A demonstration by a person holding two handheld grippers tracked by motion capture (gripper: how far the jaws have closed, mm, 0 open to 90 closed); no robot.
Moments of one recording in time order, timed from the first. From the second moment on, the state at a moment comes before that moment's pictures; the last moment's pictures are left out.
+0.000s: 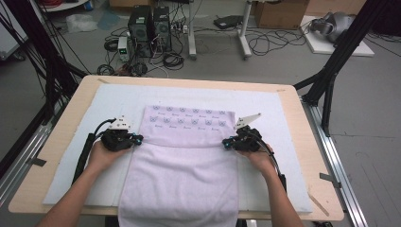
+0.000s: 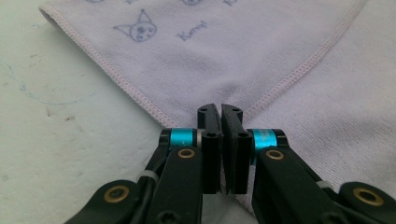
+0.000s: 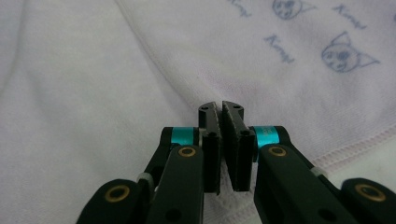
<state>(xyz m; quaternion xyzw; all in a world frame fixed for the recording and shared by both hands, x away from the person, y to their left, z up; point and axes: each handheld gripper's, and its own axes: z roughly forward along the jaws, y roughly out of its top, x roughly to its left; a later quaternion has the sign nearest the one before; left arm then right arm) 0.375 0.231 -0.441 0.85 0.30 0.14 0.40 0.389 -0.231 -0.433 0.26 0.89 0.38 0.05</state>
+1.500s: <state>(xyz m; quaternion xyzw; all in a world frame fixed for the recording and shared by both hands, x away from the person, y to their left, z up) 0.309 0.231 -0.429 0.85 0.26 0.13 0.43 0.329 -0.239 -0.419 0.24 0.88 0.42 0.06</state>
